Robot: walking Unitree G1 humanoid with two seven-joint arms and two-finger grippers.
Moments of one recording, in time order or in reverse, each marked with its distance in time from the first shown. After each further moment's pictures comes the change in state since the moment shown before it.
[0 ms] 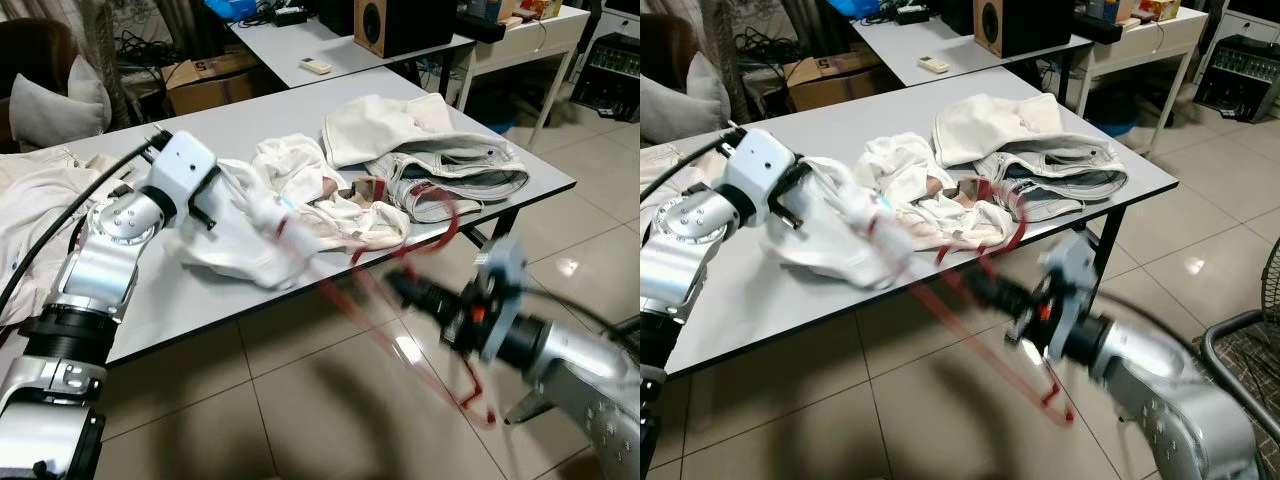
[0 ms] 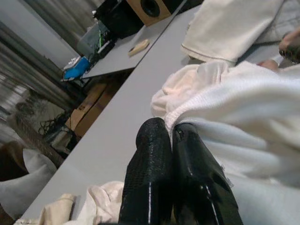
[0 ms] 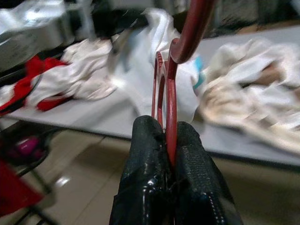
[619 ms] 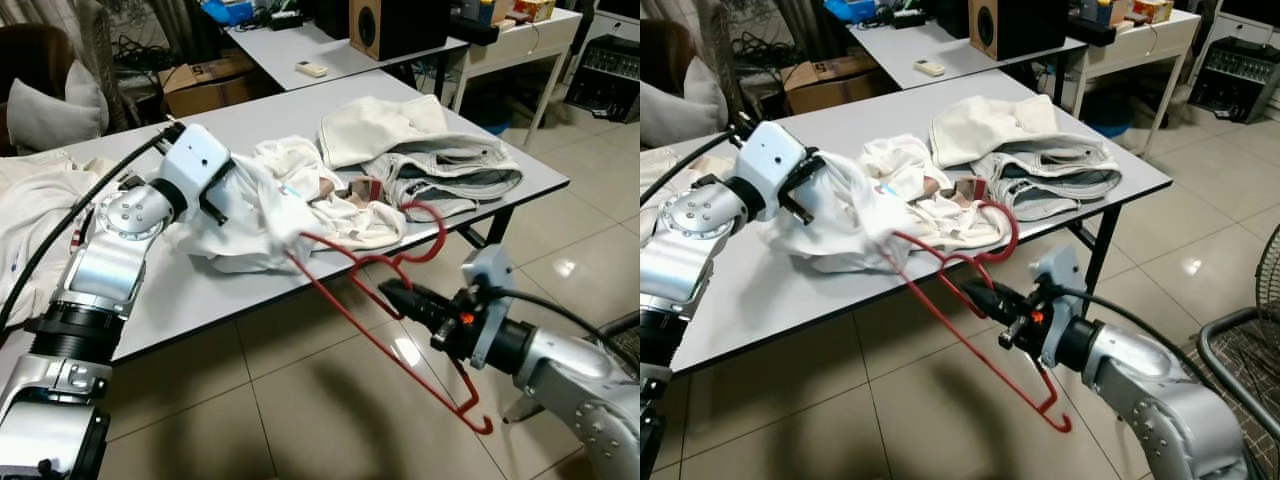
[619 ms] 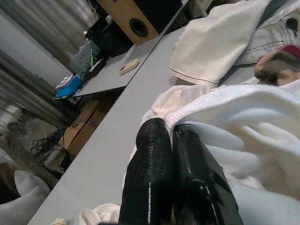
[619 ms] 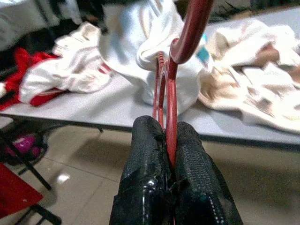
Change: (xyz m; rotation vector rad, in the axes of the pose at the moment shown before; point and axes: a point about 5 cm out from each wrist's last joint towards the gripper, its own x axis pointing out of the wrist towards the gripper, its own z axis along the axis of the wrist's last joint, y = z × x) left arm 0.001 -0.007 0.015 0.014 -0.058 -0.041; right arm 0.003 -0.001 -0.005 0.008 0.030 -0.007
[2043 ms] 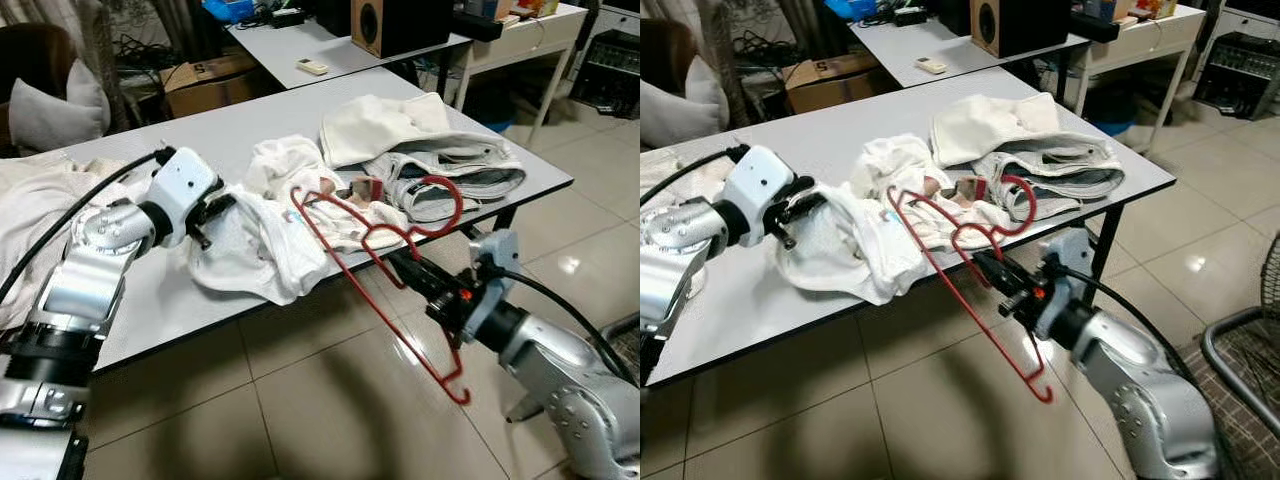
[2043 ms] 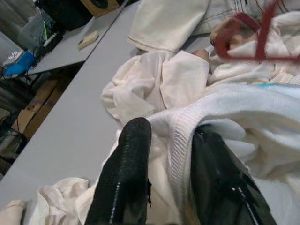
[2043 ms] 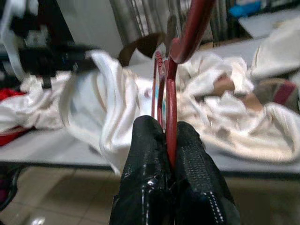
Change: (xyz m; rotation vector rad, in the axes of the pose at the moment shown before) left arm -0.024 -0.008 -0.024 -0.076 0.101 -0.175; right arm 0.019 -0.020 0.007 0.007 -0.167 -0.149
